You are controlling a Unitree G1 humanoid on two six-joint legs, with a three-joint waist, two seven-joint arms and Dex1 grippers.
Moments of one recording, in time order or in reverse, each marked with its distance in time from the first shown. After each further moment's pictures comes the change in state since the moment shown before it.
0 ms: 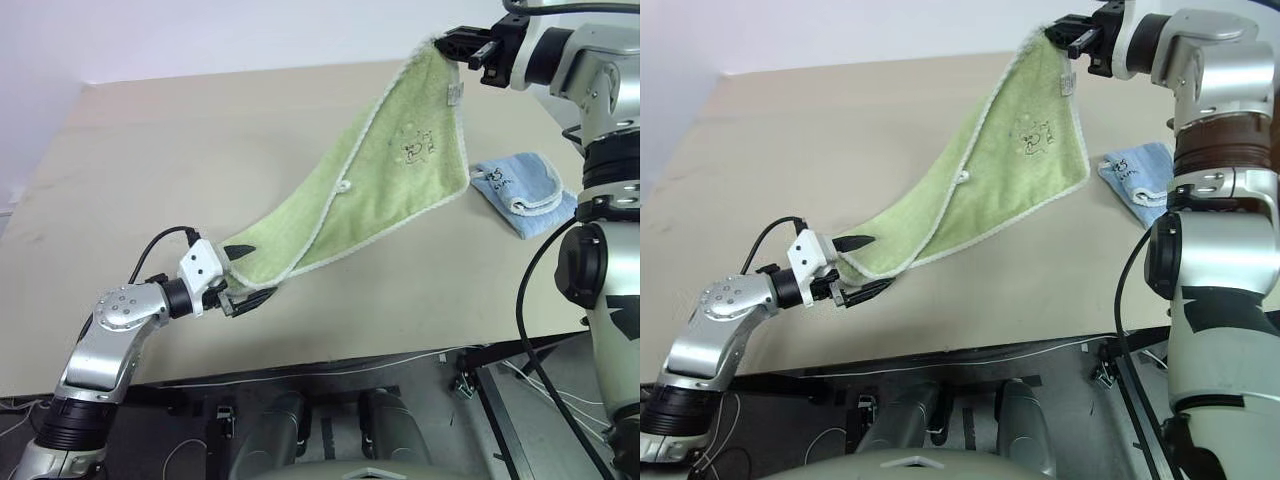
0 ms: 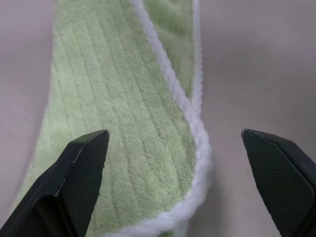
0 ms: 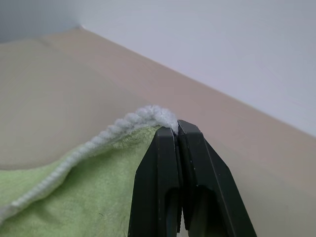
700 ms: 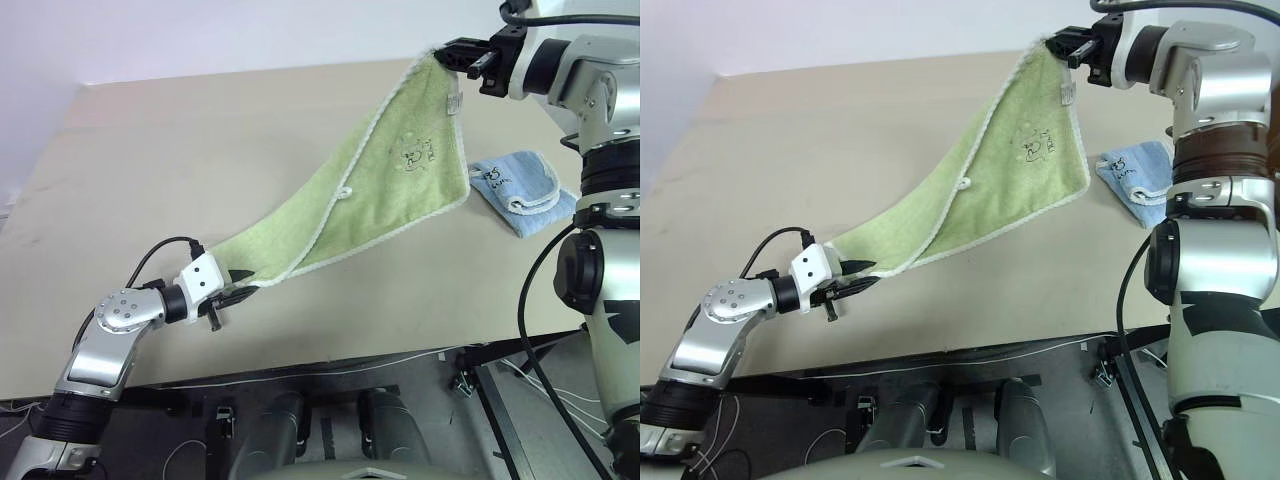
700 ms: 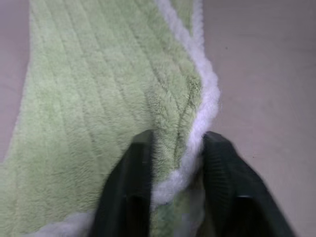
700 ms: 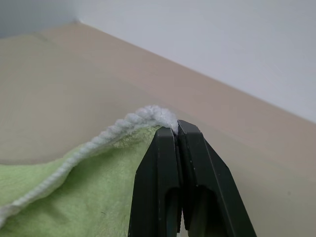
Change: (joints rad) left arm -0.017 0.033 -0.029 0.170 0.059 -0.125 -0.054; right arm 0.037 -0.005 -0.004 -0.043 0.014 0.039 -0.007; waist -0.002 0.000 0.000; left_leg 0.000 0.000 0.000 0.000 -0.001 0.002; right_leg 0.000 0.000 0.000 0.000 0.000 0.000
